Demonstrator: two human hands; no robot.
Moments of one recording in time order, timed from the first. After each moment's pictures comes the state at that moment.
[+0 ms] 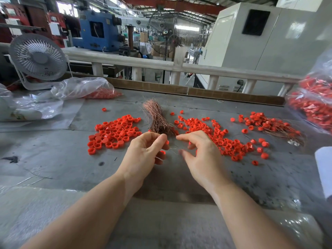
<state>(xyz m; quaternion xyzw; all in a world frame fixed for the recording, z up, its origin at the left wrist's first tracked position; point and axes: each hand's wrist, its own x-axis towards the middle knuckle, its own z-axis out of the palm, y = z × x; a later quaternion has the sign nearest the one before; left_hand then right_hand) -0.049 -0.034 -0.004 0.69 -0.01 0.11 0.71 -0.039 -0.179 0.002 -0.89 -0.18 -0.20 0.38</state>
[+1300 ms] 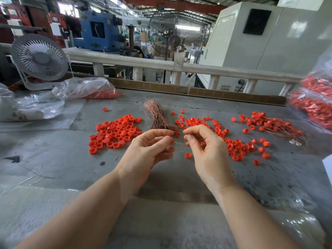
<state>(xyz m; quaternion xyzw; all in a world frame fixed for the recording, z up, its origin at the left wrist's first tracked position) -0.052 -0.032 0.004 0.55 -0.06 0.02 0.83 -0.037 -0.178 0.003 -0.79 -0.19 -0.29 0.50</state>
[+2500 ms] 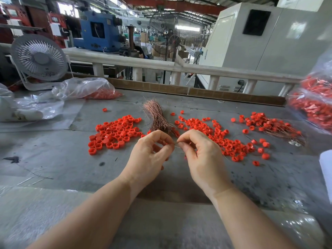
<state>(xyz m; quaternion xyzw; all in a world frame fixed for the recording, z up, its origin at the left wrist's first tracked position) -0.057 -0.039 0.005 0.77 -0.08 0.16 0.61 -0.045 -0.175 0.005 -0.83 -0.25 -0.29 0.41</state>
